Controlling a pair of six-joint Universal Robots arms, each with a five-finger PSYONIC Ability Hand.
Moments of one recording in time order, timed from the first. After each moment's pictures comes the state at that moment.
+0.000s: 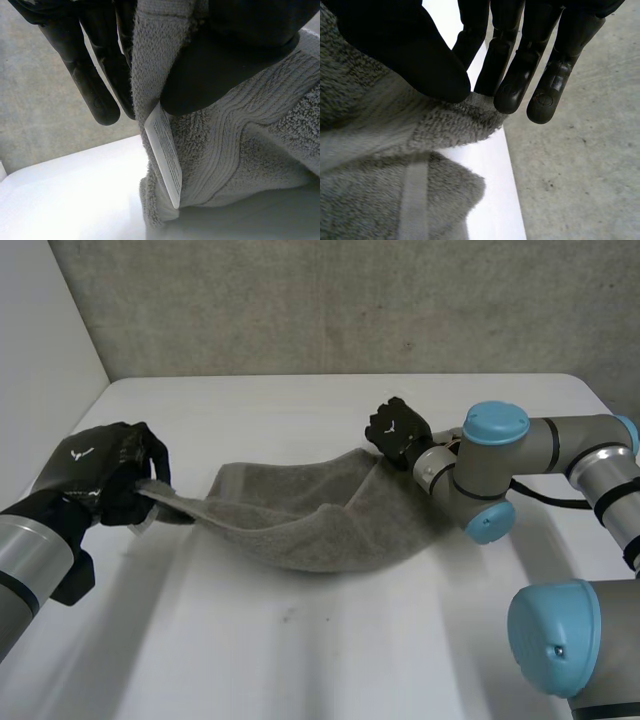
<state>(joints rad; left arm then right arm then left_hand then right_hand) 4.51 -1.42 -1.95 3.25 -1.37 3.10 1.99 -0.19 0.18 0.10 1.23 2.17 1.20 1.22 1.22 1.22 1.04 1.38 1.21 1.21 1.21 1.03</state>
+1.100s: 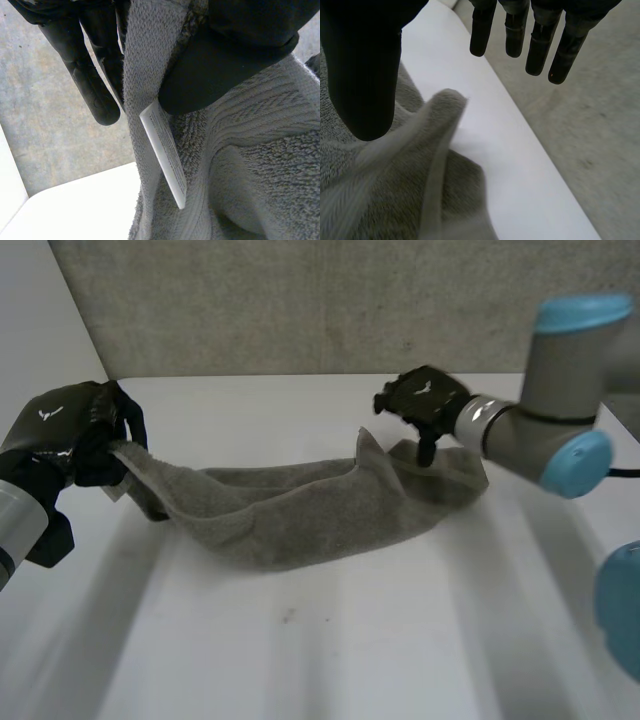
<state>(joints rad) 4.56 -1.41 -1.86 3.25 -1.35 3.09 1.94 -0.61 0.44 0.47 1.17 2.49 1.20 1.22 1.22 1.22 1.04 0.34 0.29 0.29 0.29 0.12</state>
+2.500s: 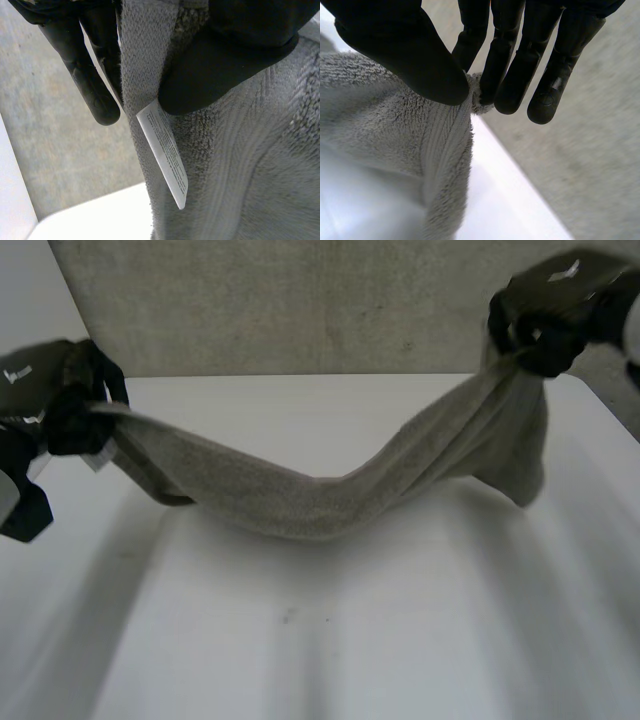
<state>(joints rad) 4.58 -1.35 -1.81 3.21 -1.34 3.08 1.82 -1.19 0.67 0.78 1.26 2.57 1.20 1.22 1.22 1.22 1.04 1.39 1.21 1.21 1.22 1.03</state>
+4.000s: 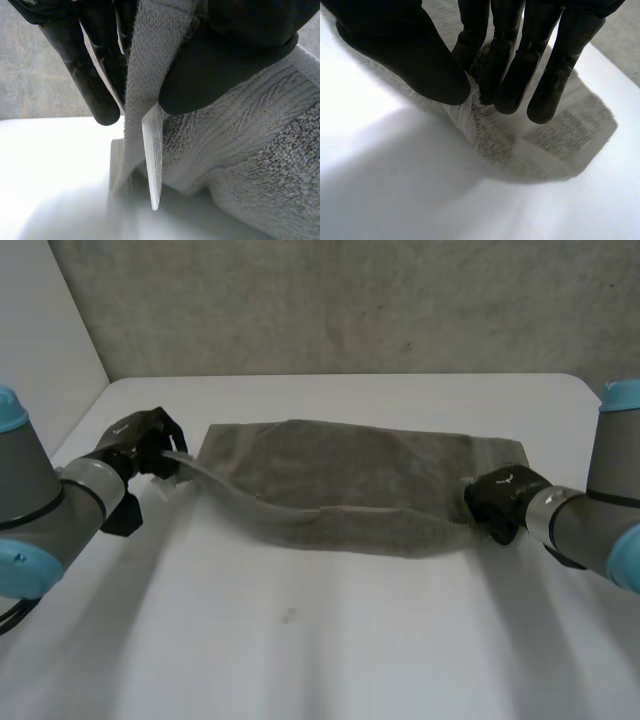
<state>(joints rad) 4.52 -2.02 -1.47 3.29 -1.41 2.90 1.81 -0.98 1.31 0.27 1.40 2.57 1.20 1.22 1.22 1.22 1.04 1.39 1.21 1.21 1.22 1.03</state>
